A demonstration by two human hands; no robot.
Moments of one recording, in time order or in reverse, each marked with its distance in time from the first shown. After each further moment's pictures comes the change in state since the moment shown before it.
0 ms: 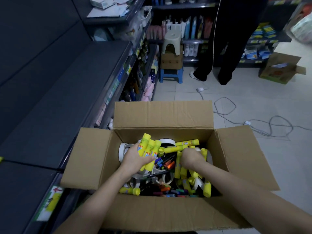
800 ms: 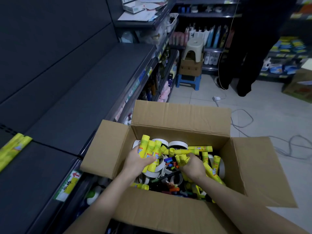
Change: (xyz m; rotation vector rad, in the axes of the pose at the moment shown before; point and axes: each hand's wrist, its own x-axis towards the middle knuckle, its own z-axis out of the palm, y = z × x) left_hand -0.025 -0.022 -0.028 -0.177 0.154 -0.070; right_hand 0.007 -0.019 0.045 0.330 0.220 -0.072
